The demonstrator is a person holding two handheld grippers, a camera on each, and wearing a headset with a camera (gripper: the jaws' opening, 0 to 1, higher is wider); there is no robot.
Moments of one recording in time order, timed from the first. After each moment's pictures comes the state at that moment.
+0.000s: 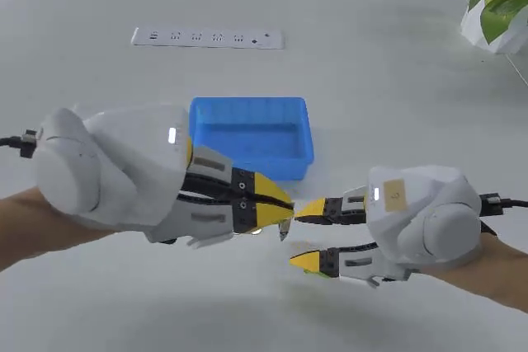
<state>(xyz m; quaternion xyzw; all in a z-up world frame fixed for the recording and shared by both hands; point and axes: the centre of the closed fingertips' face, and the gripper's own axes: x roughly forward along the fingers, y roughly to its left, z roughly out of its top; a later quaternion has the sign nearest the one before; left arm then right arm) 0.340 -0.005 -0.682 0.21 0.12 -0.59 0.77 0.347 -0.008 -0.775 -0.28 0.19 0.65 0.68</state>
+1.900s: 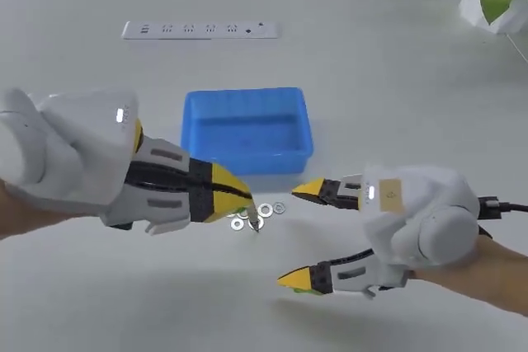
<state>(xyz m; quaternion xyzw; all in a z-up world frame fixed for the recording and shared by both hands) 0.352 0.021 -0.699 0.19 0.17 -0.60 0.76 0.350 0.010 -0.775 -0.25 0.18 0.64 0.70</state>
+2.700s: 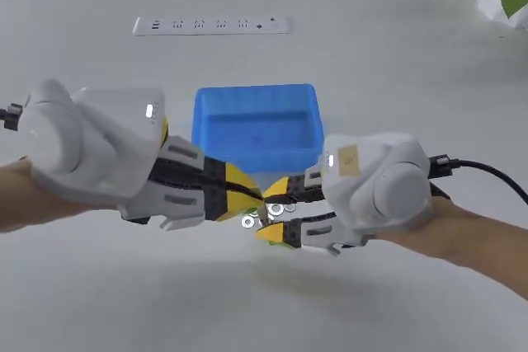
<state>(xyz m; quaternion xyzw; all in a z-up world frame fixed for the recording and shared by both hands) 0.359 0.022 -0.710 0.19 0.20 -0.59 0.76 0.361 0.047 -0.775 -0.25 0.18 0.68 0.67</state>
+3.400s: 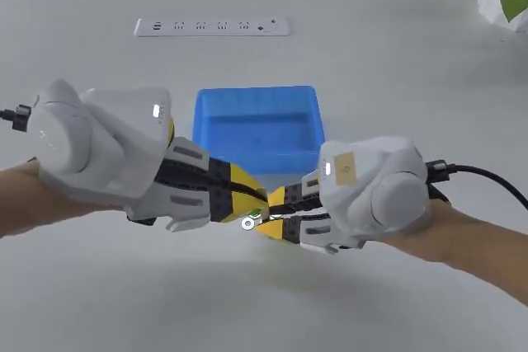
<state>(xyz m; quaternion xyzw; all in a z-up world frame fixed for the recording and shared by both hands) 0.358 0.021 -0.712 0.19 0.20 -0.59 0.76 0.360 0.047 -0.777 -0.28 0.16 0.68 0.66</state>
